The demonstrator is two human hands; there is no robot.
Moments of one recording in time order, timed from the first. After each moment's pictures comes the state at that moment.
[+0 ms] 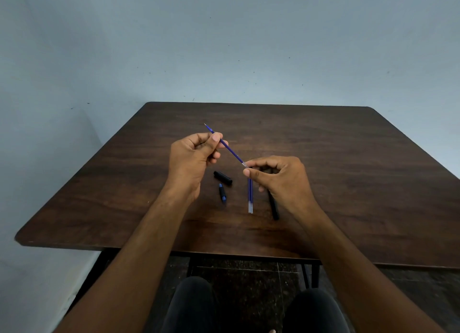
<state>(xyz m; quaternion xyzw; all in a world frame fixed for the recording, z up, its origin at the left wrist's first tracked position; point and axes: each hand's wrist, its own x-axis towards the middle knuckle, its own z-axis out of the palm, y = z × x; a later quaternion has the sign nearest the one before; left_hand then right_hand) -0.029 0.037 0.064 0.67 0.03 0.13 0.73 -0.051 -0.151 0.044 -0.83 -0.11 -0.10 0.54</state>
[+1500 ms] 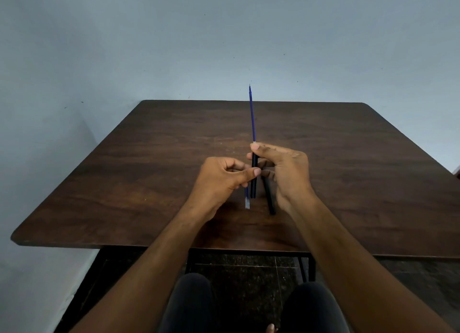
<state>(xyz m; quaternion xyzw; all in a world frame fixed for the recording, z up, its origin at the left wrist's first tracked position) -0.053 0.003 0.040 0.77 -0.08 0.00 0.64 -0.047 -0.144 0.053 -0.63 0.05 -0.09 0.77</state>
